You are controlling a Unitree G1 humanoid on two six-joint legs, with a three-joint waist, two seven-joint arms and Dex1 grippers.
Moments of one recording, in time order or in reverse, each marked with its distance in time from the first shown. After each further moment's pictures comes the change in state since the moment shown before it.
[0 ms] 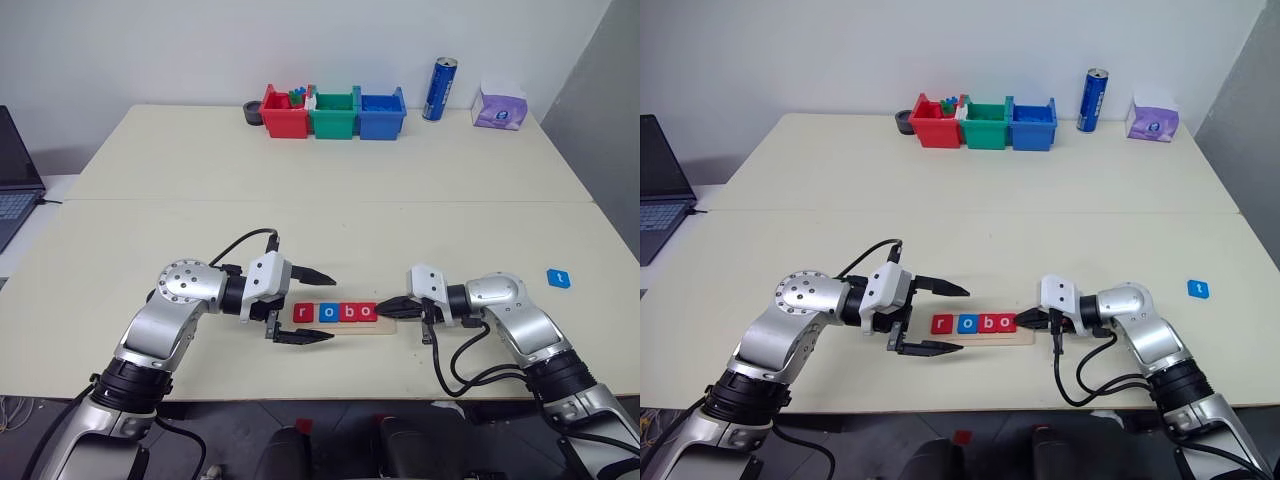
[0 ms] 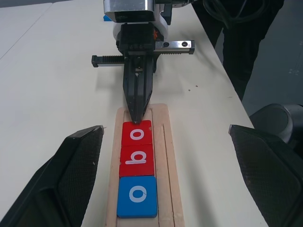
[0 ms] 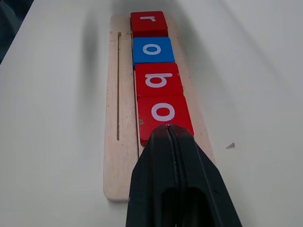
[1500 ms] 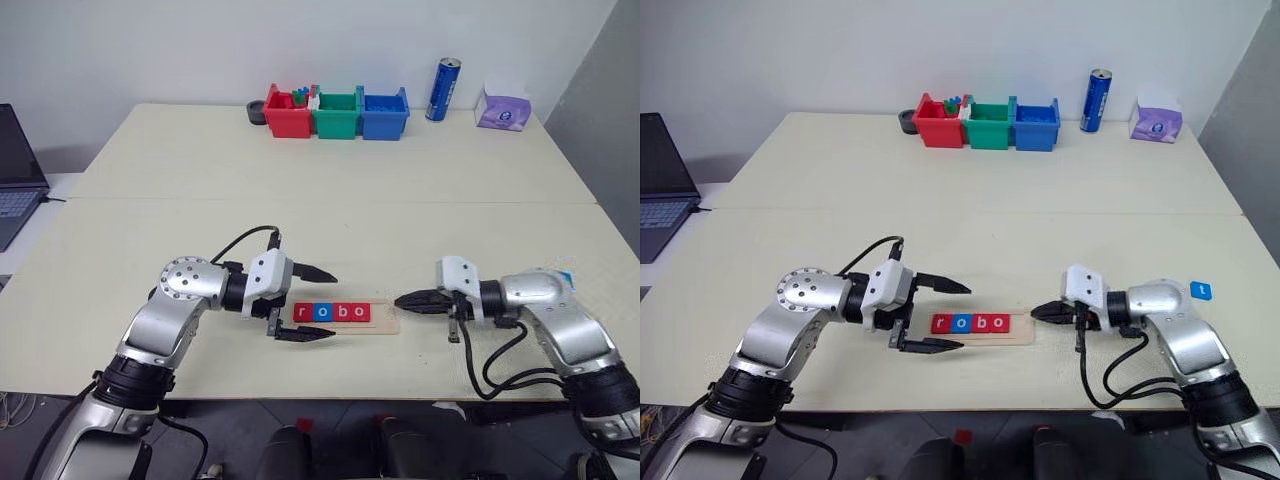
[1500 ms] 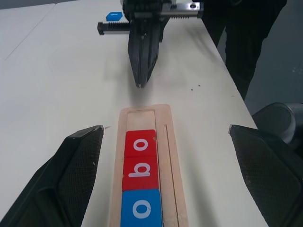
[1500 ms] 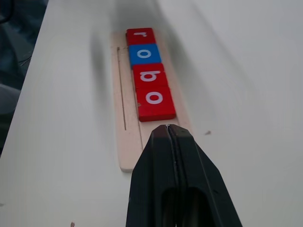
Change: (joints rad) left arm -0.027 -0.031 -0.003 0.012 0.009 -0.004 0.001; right arm 0.116 -0.135 -0.181 -0.318 0.131 0.264 -0.056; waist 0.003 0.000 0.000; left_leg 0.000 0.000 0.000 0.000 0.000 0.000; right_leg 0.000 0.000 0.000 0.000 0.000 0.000
